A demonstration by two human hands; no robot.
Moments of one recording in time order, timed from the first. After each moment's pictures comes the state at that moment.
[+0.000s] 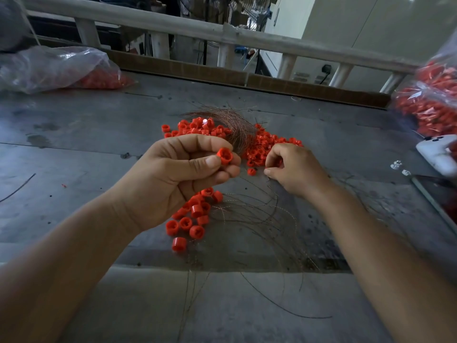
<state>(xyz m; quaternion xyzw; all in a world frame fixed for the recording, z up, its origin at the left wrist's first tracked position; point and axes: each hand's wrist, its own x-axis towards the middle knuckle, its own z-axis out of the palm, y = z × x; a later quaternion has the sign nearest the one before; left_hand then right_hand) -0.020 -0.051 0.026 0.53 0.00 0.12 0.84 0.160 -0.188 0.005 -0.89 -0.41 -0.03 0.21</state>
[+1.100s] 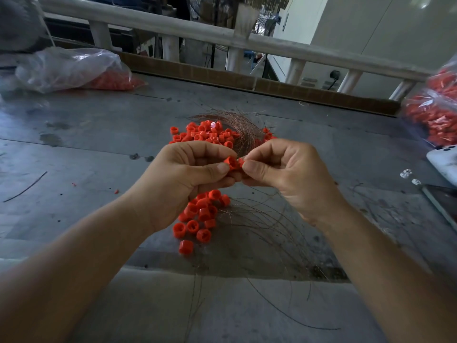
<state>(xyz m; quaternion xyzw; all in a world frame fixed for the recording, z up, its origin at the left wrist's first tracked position) -0.016 -0.054 0.023 0.59 0.08 0.17 0.78 0.093 -0.185 0.036 -0.66 -0.43 0.19 0.59</state>
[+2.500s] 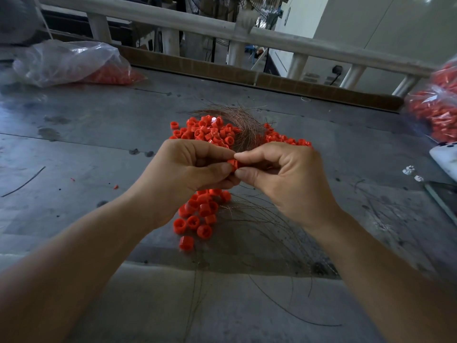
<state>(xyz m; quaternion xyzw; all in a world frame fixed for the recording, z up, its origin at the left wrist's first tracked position) -0.015 -0.055 0.020 0.67 0.10 0.20 0.71 0.083 -0.185 0.029 -0.71 -0.51 -0.01 0.48</state>
